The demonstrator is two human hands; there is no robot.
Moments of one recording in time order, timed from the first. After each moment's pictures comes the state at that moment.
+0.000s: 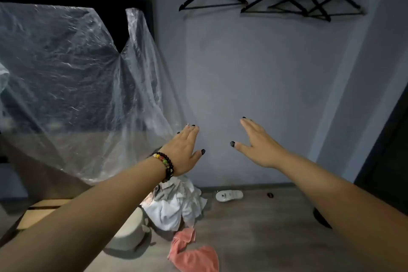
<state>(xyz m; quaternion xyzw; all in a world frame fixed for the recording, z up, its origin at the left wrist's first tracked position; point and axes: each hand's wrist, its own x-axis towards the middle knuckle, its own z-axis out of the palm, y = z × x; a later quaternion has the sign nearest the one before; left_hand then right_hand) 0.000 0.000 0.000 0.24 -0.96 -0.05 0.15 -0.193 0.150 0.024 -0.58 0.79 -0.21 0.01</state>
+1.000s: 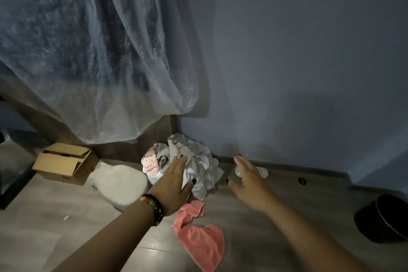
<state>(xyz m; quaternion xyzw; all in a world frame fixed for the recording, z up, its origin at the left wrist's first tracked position) -0.136 -0.214 -0.216 0.42 -0.86 -0.27 0.10 -0.352 -0.119 -0.201 -0.56 0.76 -0.19 0.26</state>
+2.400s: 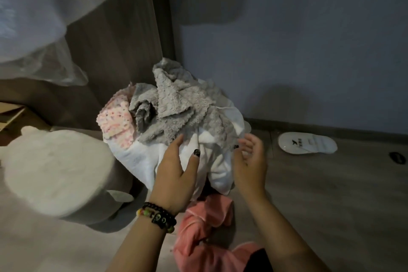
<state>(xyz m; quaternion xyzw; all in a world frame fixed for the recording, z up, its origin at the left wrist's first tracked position) -0.195 -0.403 -0.731 0.53 -0.71 -0.38 0.28 -0.346 -0.367 -0.770 -0.29 0.71 -0.61 0.21</state>
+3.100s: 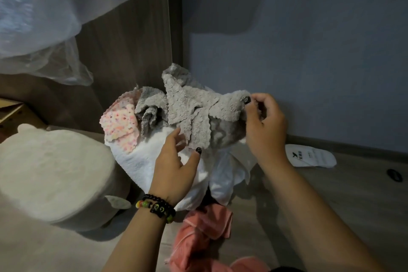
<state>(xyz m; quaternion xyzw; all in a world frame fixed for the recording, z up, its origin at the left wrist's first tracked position) -0.188 -0.433 -0.734 0.50 -0.66 -0.44 0.35 -0.362 -0.416 -0.684 -0.45 0.68 -0.58 0.03</state>
